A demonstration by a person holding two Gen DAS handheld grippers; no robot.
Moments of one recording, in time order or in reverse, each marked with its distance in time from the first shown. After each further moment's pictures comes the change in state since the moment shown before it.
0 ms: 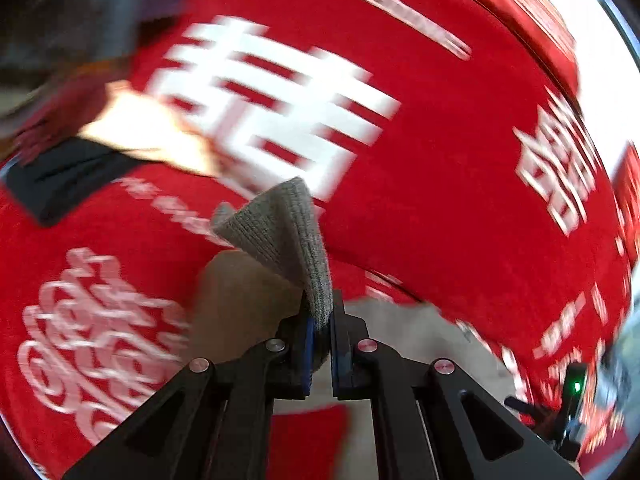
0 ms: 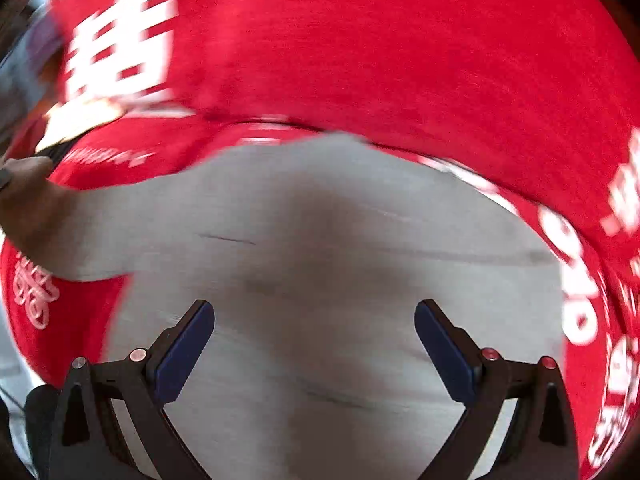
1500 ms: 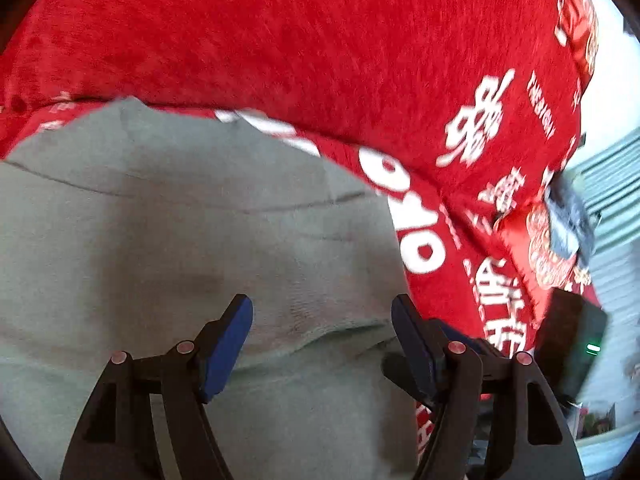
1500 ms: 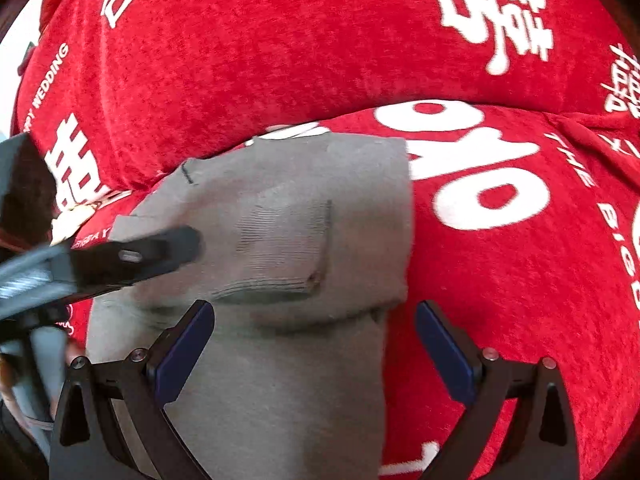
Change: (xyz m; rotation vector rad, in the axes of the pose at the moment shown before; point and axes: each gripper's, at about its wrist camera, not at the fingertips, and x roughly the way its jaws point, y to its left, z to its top) left arm 0.154 -0.276 -0.176 0.234 0.550 -0.288; right arm -0.018 -0.193 -0.085 0.287 -0.091 0.219
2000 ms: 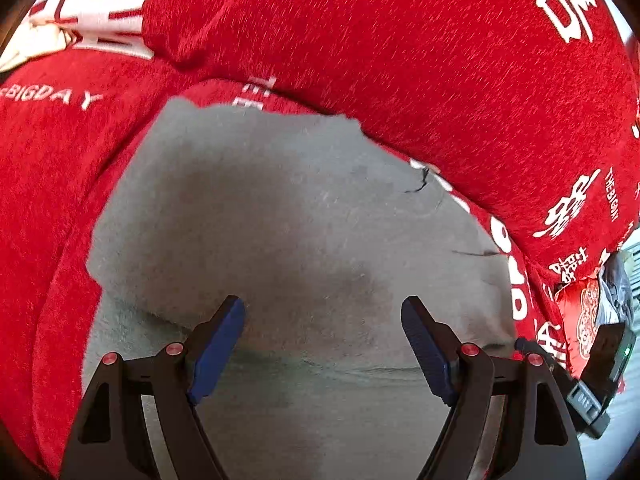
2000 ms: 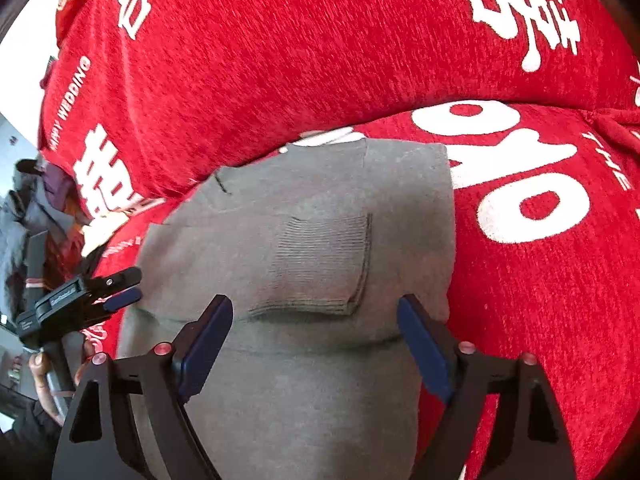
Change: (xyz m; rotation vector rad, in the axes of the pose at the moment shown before) left arm -0.055 0.134 -0.024 -0.223 -0.119 0.215; right arm 0.006 0.001 0.011 0.026 -0.013 0.100
